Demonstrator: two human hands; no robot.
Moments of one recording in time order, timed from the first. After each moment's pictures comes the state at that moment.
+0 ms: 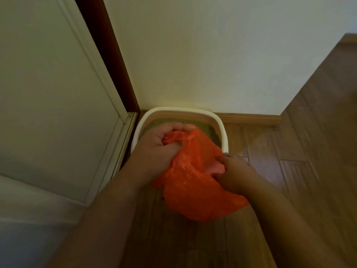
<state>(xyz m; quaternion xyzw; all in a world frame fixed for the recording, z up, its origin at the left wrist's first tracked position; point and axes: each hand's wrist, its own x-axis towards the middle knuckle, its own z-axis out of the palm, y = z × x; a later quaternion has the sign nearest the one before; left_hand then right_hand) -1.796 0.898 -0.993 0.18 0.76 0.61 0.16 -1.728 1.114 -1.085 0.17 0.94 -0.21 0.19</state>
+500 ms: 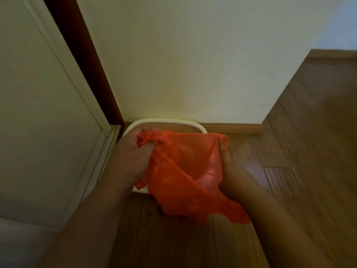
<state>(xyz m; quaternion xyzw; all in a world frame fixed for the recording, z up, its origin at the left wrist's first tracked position) -1.821 0.913 -1.006 0.08 0.78 0.62 0.08 -1.718 1.137 -1.067 0.21 0.93 -0.27 0.12</state>
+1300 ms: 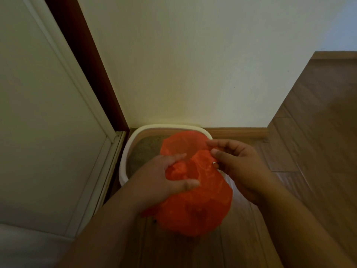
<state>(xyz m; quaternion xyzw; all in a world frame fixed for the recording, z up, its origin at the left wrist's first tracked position) -1.805 0.912 -1.010 0.22 0.86 0.36 0.29 -1.726 1.128 -1.022 0.19 0.67 -0.72 -0.07</state>
